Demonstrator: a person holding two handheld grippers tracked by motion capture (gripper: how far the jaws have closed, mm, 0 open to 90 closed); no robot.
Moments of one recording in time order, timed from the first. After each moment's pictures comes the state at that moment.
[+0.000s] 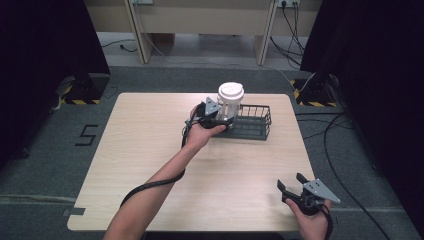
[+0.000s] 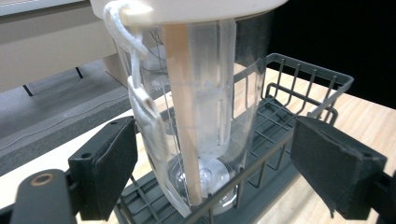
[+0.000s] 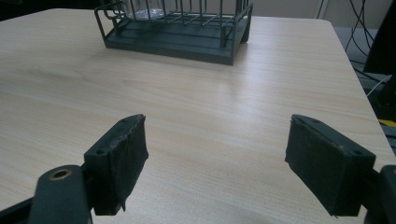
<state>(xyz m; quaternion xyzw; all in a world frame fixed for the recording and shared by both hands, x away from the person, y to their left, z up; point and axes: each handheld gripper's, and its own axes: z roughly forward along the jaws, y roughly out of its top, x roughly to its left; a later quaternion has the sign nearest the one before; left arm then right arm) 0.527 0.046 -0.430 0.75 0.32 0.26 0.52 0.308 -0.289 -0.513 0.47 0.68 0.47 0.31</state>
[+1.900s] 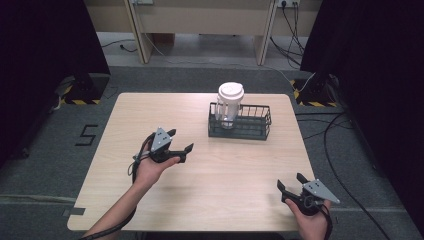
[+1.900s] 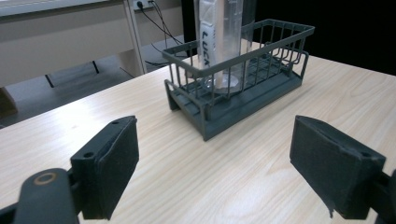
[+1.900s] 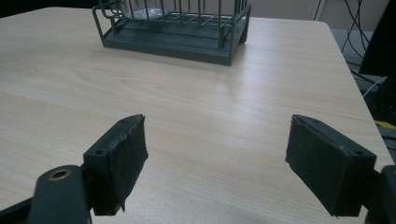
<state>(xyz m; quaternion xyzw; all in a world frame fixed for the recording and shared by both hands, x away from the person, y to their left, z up) 0.415 0.178 -0.452 0.73 0.34 0.27 0.53 0.307 -0.287 -0.513 0.48 0.68 0.47 0.31</state>
